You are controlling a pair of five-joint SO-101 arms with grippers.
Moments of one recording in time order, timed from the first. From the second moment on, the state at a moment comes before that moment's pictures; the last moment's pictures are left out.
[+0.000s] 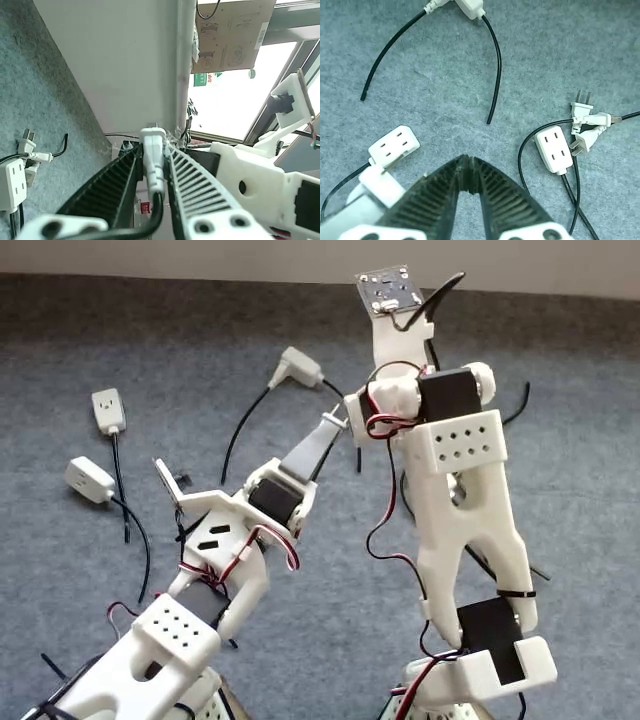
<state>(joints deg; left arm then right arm) 31.6 -54.7 80.9 -24.1 85.3 -22.7 -2.5 -21.1 90.4 2.8</state>
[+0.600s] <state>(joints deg) 30.6 -54.7 80.7 -19.4 75.7 -8.5 -2.5 -26.2 93.5 2.8</state>
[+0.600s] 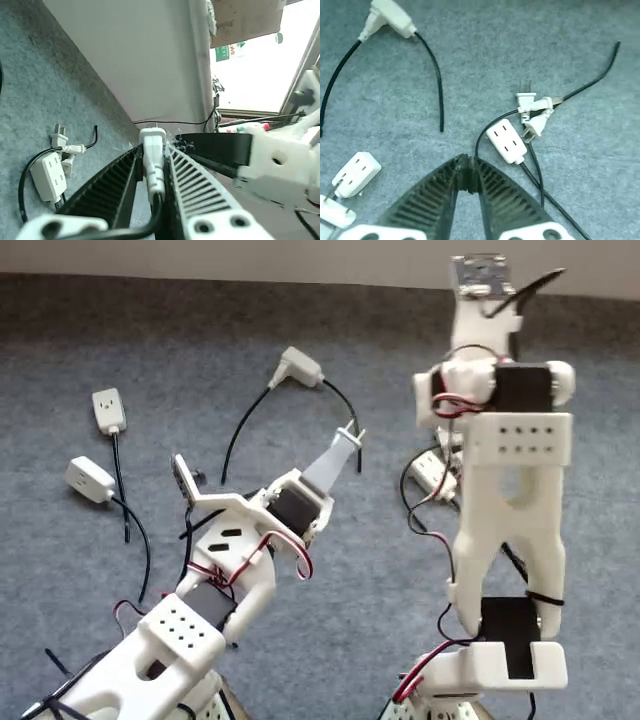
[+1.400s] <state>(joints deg) 21.6 -32.7 39.5 49.5 40.0 20.8 -36.5 6.4 98.3 4.7</state>
